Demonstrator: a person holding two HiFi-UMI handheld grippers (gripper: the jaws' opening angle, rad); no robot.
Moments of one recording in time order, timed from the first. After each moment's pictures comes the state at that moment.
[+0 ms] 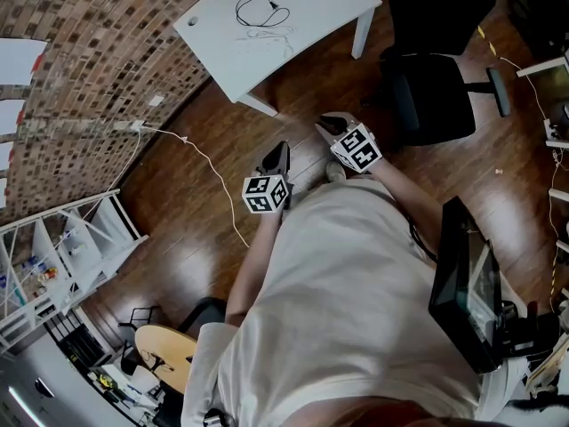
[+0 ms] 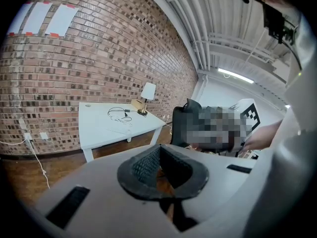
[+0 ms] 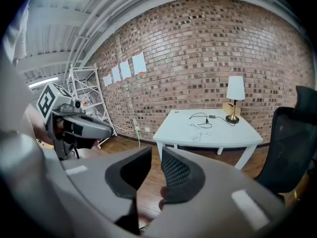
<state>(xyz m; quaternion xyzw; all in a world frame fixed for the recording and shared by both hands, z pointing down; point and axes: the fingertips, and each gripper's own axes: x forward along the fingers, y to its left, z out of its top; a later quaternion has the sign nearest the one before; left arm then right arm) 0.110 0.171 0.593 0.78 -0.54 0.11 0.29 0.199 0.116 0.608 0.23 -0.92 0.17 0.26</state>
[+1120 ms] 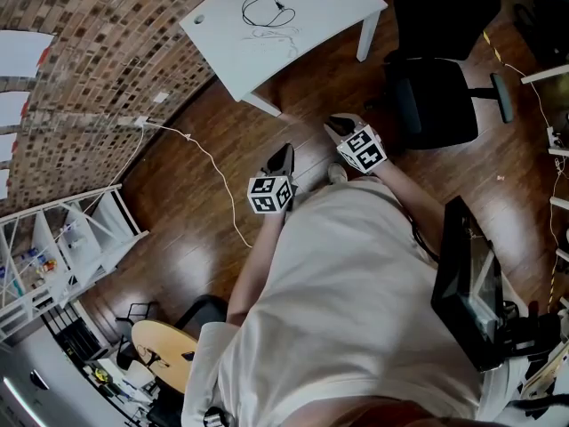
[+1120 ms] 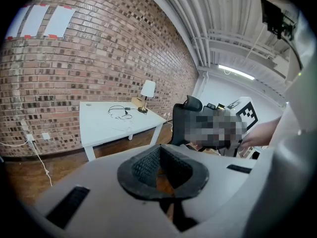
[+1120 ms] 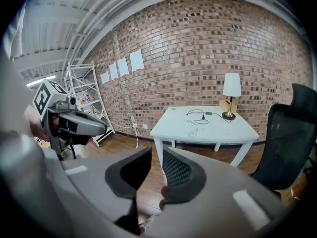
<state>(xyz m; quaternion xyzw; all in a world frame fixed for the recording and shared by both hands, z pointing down) 0.114 0.178 0.604 0.78 -0.54 0.13 0.29 0.213 0.113 0.625 0.24 -0.91 0.18 0.27</state>
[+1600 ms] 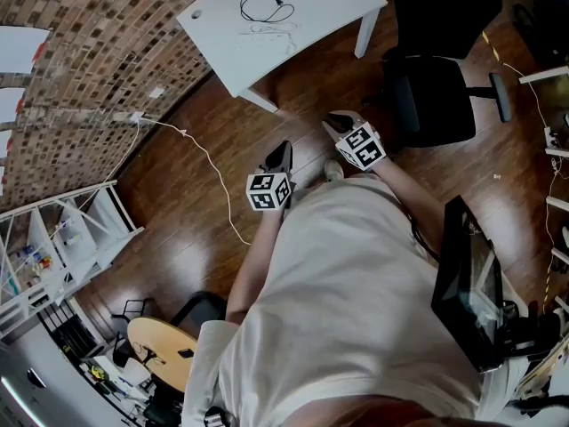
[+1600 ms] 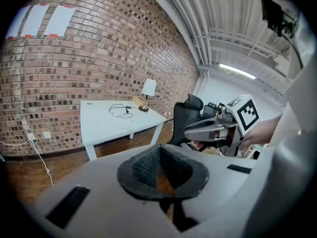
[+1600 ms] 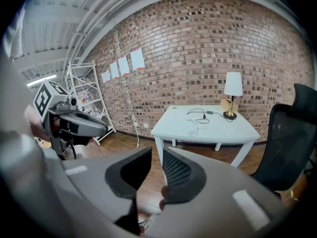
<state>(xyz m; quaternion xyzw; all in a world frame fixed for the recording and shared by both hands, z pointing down) 0.120 0.180 0.604 0.77 -0.55 0.13 0.30 0.219 0.114 0.621 0.23 -0.91 0.18 0.28</state>
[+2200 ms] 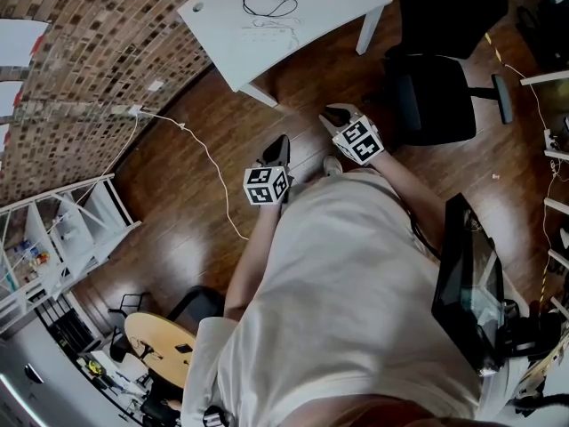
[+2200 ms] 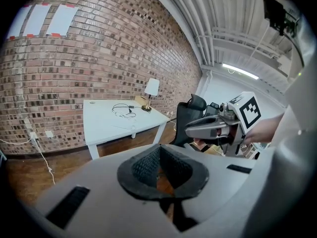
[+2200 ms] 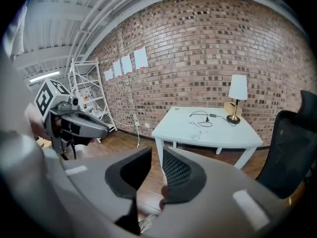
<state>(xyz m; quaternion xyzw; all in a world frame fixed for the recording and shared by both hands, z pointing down) 0.113 0.177 0.604 0.76 -0.55 0.14 0.30 0.208 0.109 0.613 0.22 -0.92 0.16 0.28</state>
